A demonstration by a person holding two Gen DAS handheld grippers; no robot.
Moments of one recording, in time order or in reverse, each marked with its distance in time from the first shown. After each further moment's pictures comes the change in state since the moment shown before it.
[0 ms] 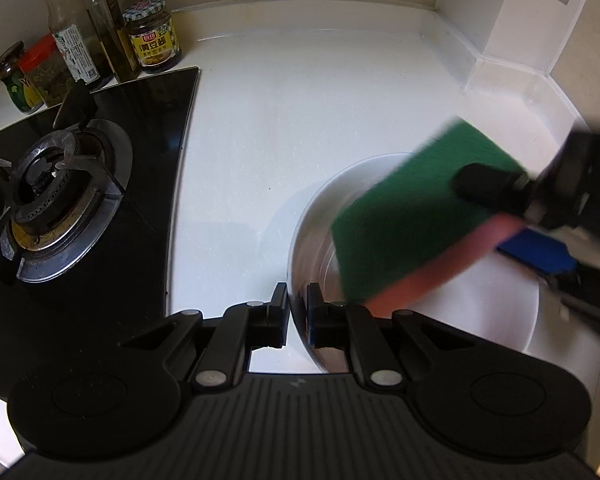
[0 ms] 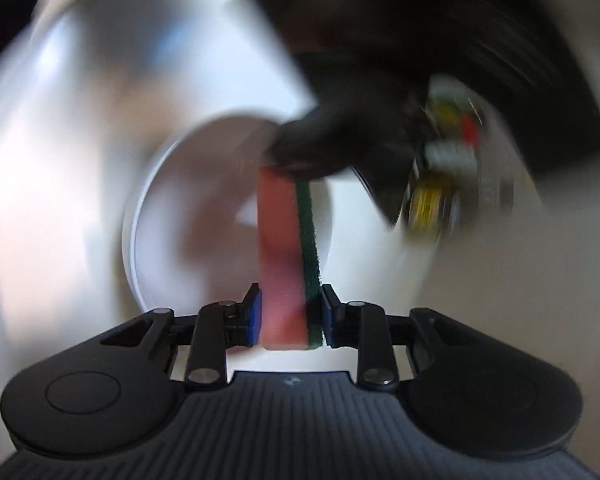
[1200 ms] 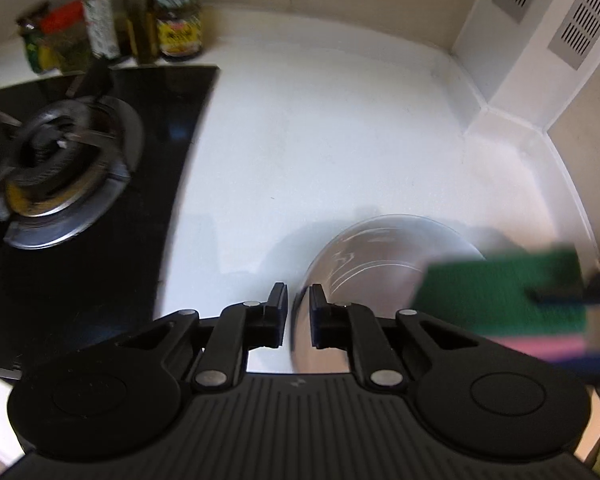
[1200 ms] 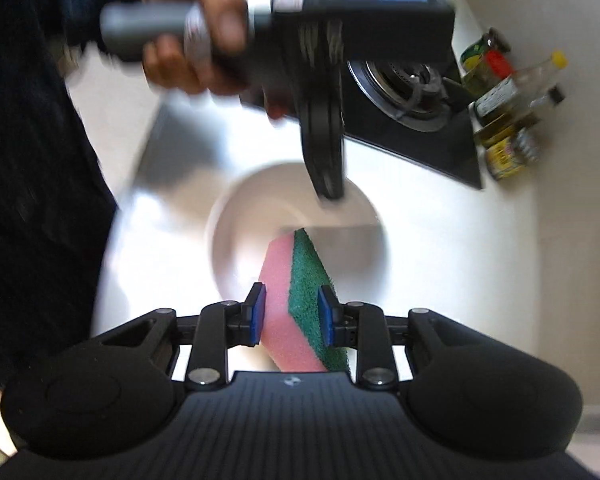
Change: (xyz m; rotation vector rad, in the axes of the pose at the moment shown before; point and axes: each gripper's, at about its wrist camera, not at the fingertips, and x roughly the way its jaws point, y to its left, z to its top) left arm -0.024 0.014 -0.007 -0.152 -0.042 -0.040; right arm -0.044 -0.066 -0.078 0.690 -0.270 0.431
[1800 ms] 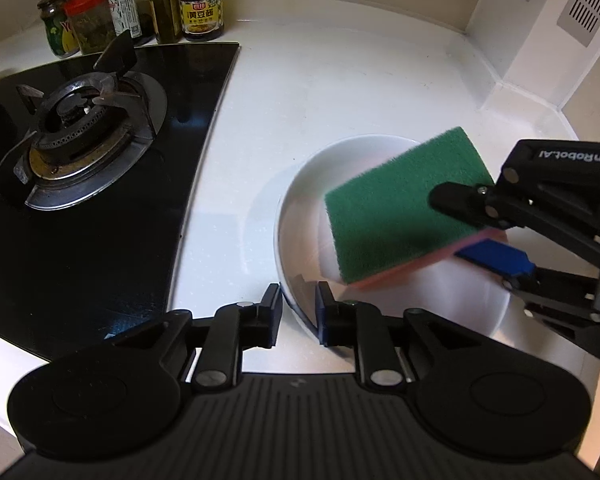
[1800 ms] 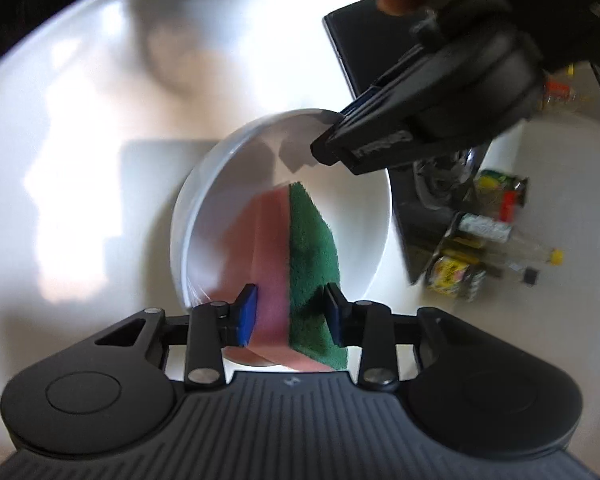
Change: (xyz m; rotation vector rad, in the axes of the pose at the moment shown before) left arm 0.008 0.003 -0.025 -0.002 0.019 0.023; right arm 0.114 0.044 0.022 -0.529 0.152 -0.297
